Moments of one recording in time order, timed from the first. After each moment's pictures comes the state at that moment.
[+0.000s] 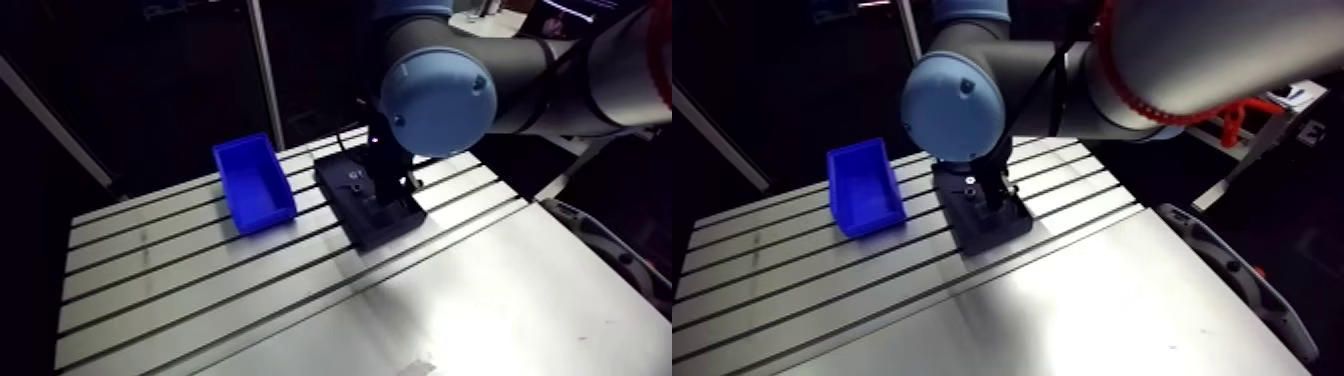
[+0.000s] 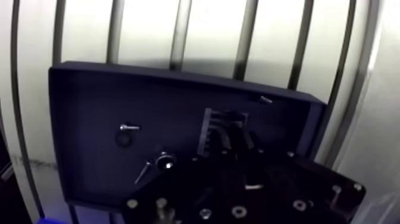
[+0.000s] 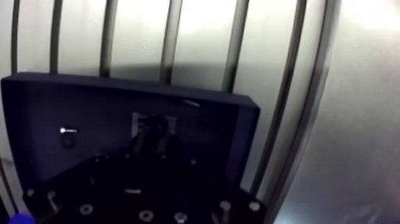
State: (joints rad) arm -0.48 -1.17 1.97 -2.32 -1.61 -0.64
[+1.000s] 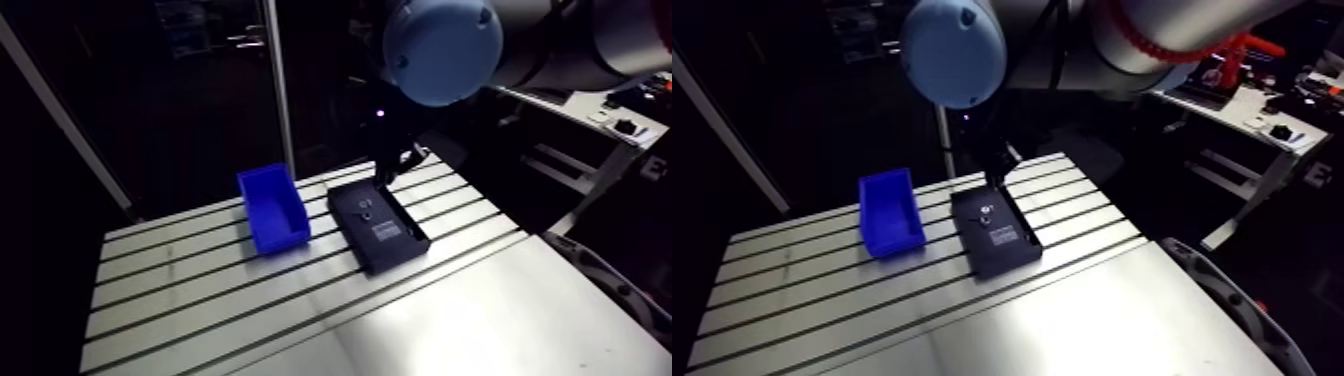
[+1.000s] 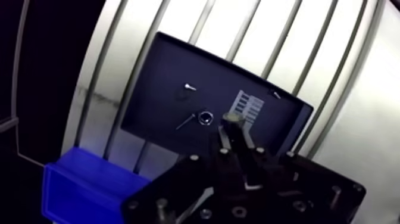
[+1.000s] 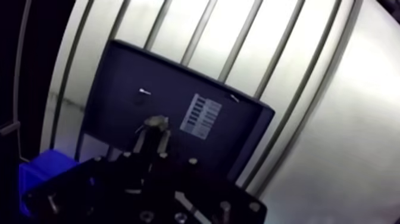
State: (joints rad) arm -0.42 -1.30 1.85 -2.20 -1.61 -0.89
